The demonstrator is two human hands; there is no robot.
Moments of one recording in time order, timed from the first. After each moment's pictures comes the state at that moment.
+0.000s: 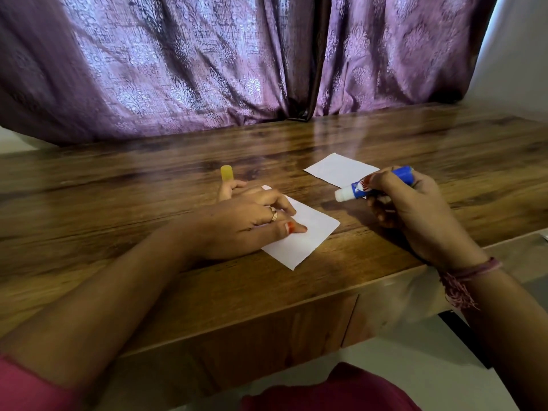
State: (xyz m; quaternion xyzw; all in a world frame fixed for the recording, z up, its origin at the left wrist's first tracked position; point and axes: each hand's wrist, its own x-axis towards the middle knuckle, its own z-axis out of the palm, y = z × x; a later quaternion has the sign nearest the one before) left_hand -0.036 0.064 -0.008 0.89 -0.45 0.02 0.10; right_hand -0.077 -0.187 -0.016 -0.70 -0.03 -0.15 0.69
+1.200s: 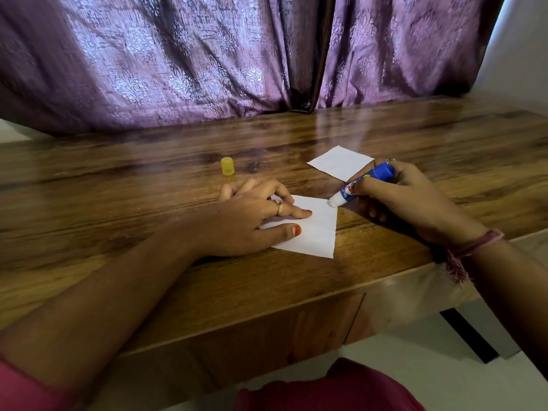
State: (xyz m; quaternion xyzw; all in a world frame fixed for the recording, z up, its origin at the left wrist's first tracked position) left_hand -0.032 0.058 -0.018 0.92 -0.38 -0.01 0.11; right_hand -0.052 -0.194 -0.018 -0.80 -0.07 -0.09 0.58
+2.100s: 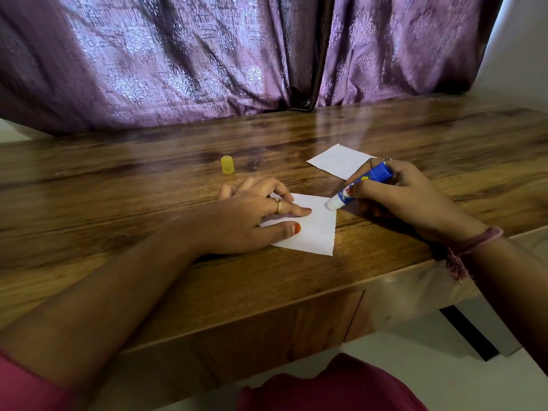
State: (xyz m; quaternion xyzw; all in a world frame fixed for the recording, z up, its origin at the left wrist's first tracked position) left_hand -0.032 0.058 -0.017 0.92 -0.38 -0.01 0.12; right_hand -0.056 -0.194 -0.016 -0.81 -0.12 -0.08 0.57
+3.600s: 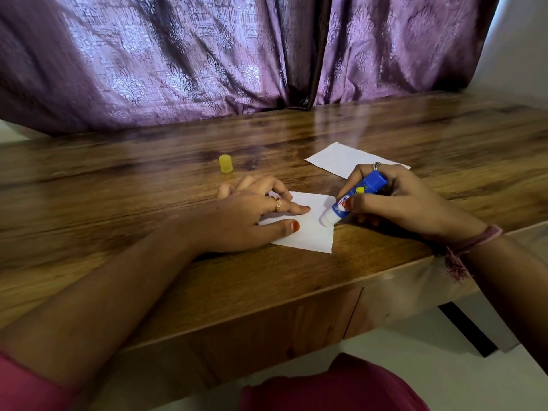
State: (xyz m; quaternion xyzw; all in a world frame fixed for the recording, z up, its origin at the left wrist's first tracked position) left_hand -0.031 0.057 -0.019 0.92 -0.37 -0.01 0.11; right_hand -0.065 -0.192 -0.014 -0.82 -0.21 -0.04 0.54
